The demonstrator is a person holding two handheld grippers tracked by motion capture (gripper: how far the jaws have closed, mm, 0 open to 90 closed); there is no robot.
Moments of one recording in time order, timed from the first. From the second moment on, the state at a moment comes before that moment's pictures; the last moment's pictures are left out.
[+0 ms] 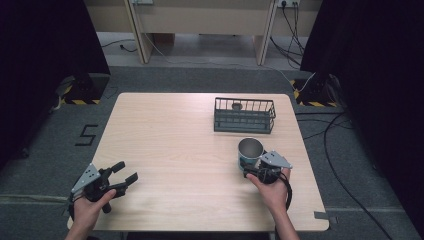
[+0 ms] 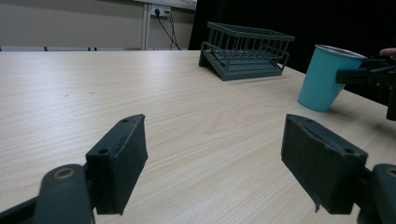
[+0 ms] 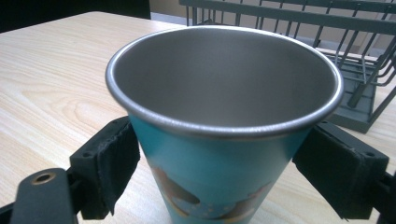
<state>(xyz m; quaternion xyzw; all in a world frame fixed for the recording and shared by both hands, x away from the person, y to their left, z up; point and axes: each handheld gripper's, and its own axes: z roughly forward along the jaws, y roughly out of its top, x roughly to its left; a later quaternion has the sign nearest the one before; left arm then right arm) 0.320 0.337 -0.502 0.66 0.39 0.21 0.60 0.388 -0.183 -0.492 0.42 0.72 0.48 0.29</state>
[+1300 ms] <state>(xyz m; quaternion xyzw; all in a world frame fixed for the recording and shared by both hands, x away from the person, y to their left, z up) 0.320 0.337 -0.502 0.66 0.39 0.21 0.61 0.412 -0.157 -0.506 0.39 0.72 0.50 0.28</state>
